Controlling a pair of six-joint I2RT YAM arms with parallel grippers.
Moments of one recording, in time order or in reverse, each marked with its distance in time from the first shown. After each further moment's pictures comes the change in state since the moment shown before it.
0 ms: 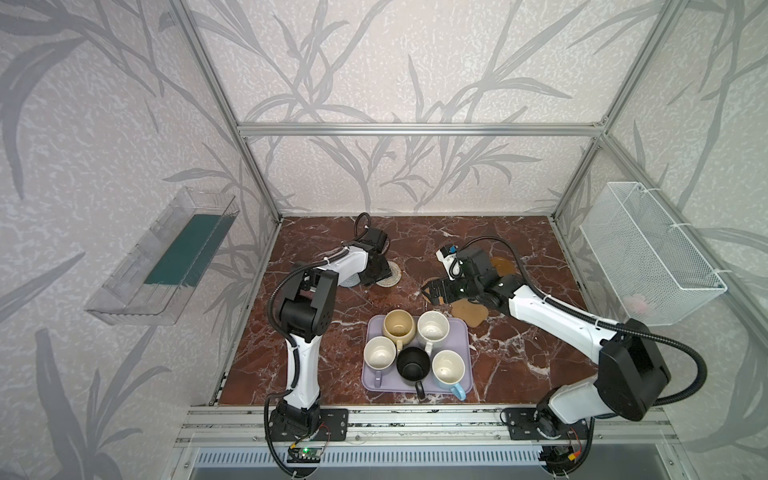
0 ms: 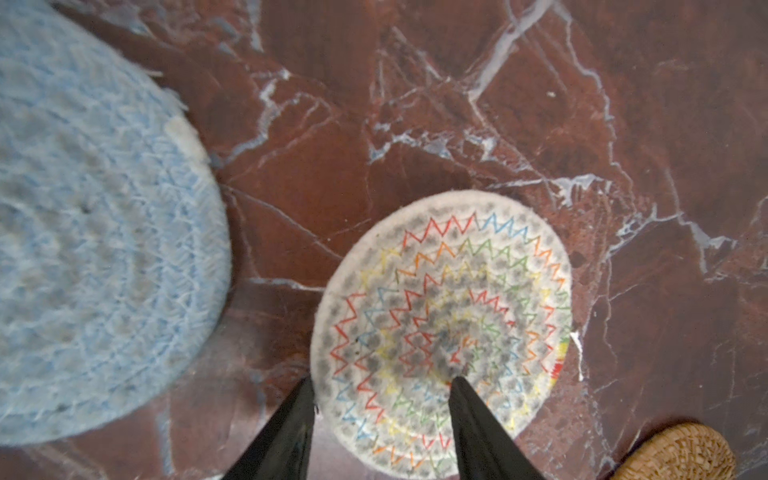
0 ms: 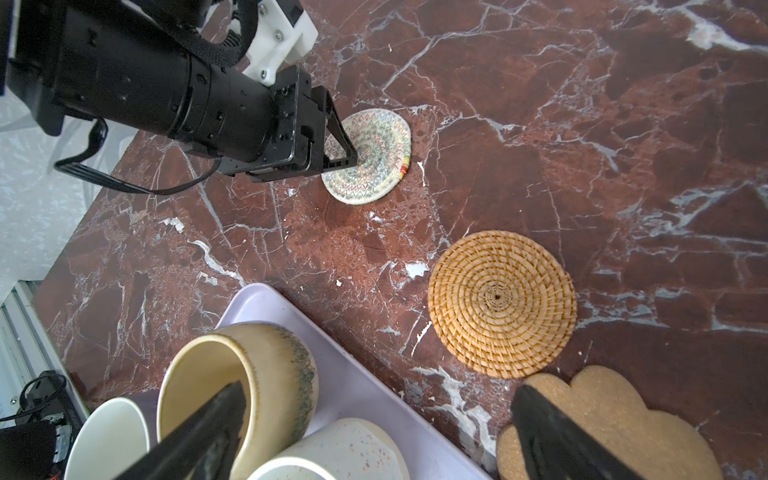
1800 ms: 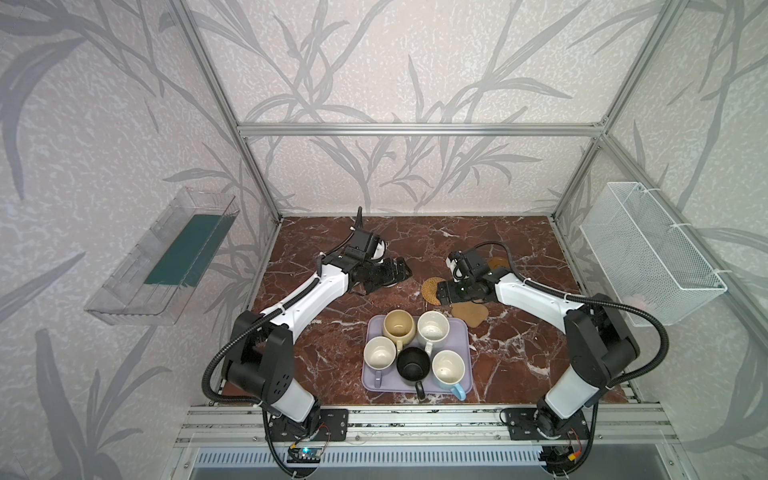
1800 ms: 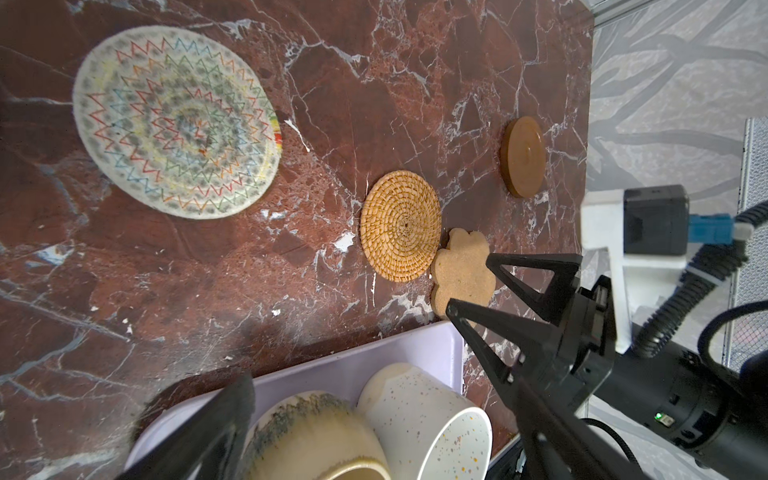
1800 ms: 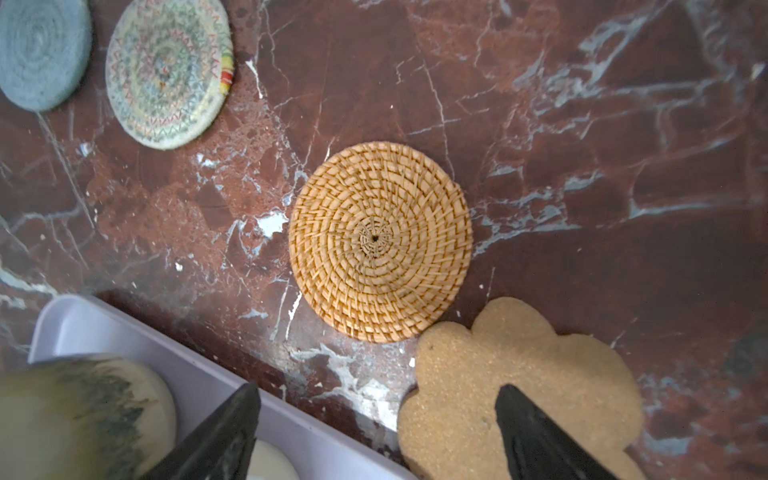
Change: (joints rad) left arm -0.069 -0.503 -0.263 0.036 0.363 0.100; right arm -0.086 0.211 0.072 -0.150 0.100 0.033
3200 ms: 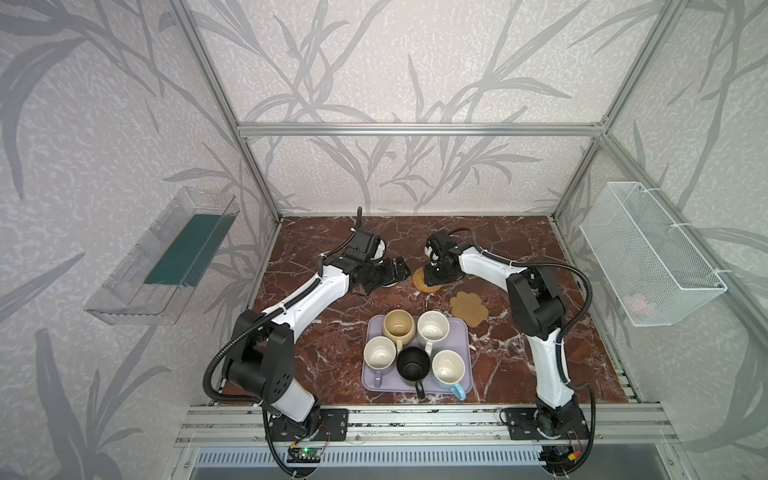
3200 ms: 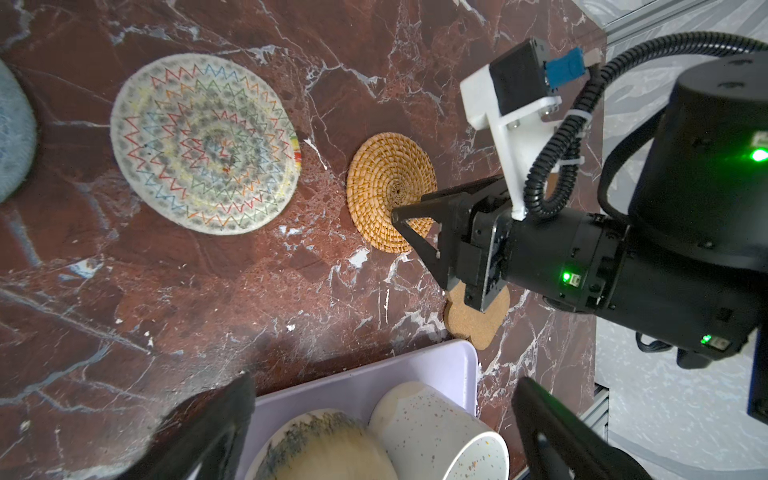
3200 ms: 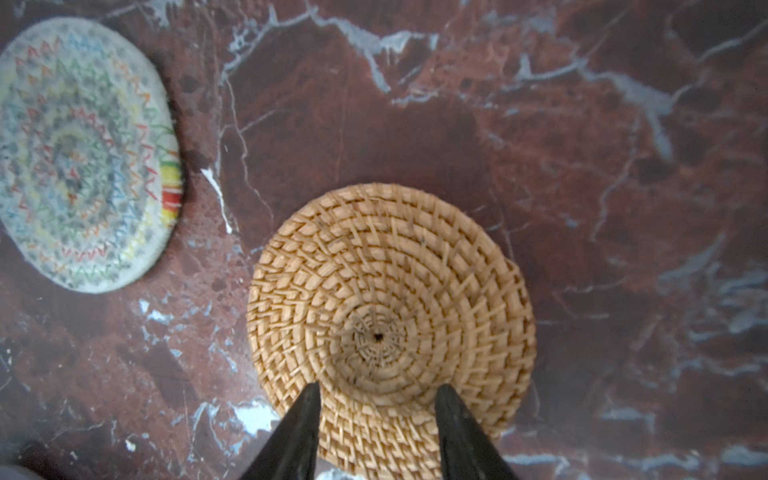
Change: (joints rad) left arm -0.008 0.003 -0.021 0.050 -0.055 -0.020; right arm -0.008 0.500 0.560 -0.190 -0.026 -0.038
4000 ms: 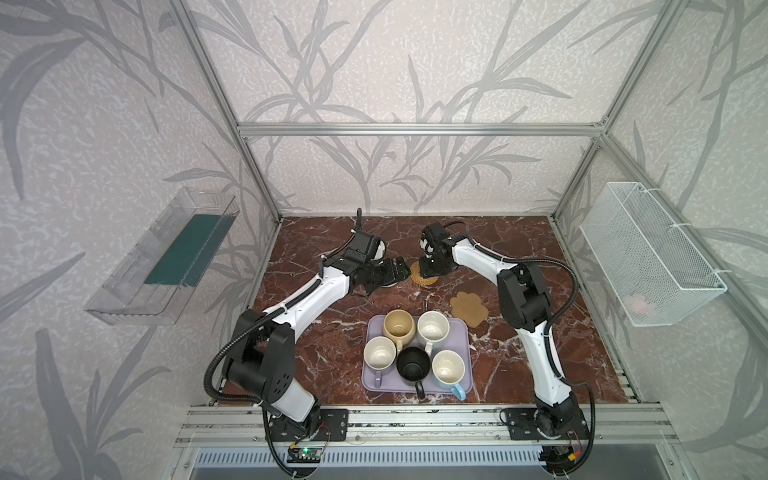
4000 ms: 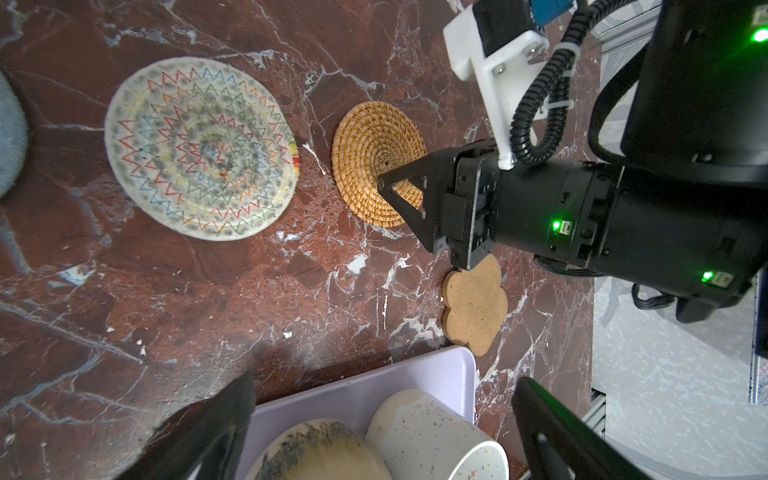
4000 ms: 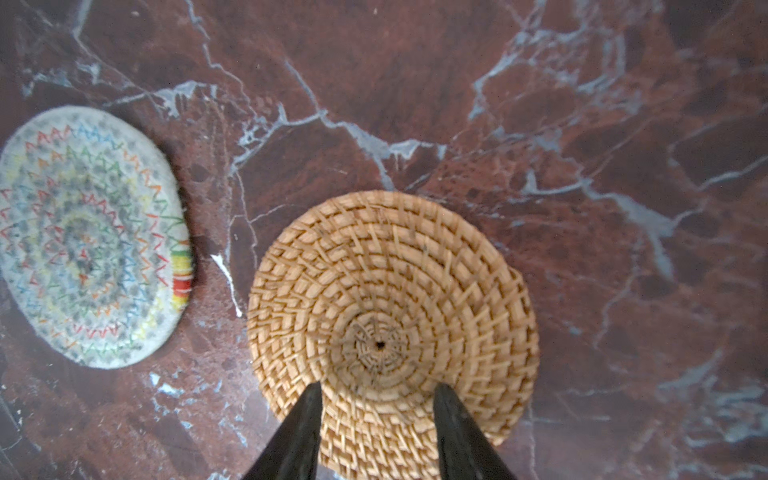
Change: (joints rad) left arm 0.000 0.001 -0.011 0.023 -0.001 -0.012; right arm -0.009 0.126 0.216 -0.106 -0.002 -0.012
